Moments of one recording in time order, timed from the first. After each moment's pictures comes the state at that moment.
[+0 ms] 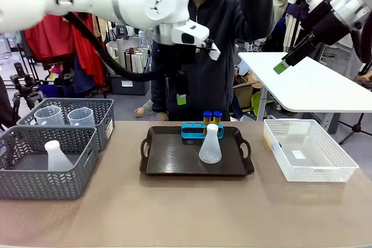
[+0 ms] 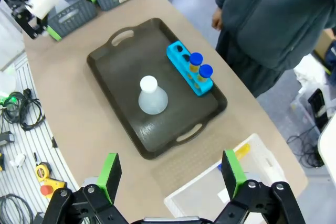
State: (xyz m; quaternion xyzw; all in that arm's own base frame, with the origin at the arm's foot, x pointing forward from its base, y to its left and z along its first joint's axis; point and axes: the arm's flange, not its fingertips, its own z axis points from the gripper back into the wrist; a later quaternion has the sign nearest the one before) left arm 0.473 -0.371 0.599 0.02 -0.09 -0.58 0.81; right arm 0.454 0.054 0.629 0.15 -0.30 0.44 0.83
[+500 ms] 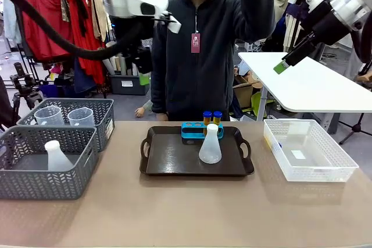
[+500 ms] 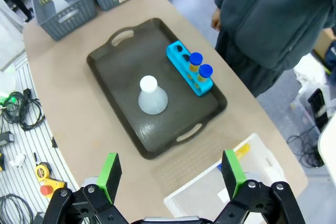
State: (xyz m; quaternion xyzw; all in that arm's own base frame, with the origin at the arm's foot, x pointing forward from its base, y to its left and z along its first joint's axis) left arm 0.445 -0.267 0.656 0.05 -0.11 -0.44 0.89; right arm 0.454 0.054 0.629 0.15 -0.30 0.44 0.83
